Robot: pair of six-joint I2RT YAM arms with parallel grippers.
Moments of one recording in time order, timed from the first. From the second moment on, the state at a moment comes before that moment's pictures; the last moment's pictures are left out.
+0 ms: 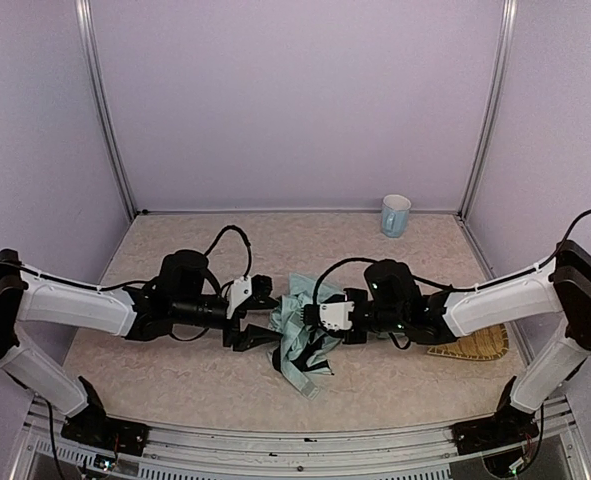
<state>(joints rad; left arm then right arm) -0.79 1.46 0.63 0.39 0.54 0.39 0.93 1.58 0.73 0.34 -0.10 -0.84</state>
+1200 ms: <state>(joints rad) -1.10 1.26 0.52 0.40 0.16 0.22 0.90 1.36 0.92 -0.30 -0.49 -0.66</state>
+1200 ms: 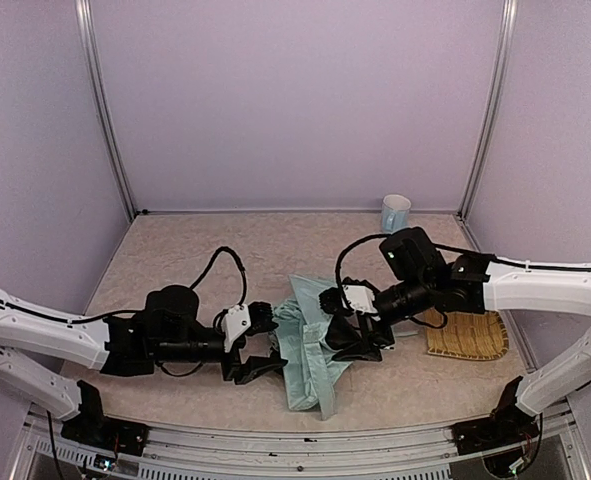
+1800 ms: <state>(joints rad) -1.21 1.41 0.58 0.47 0.20 -0.07 0.96 1.38 0.74 0.00 -0.30 -0.50</state>
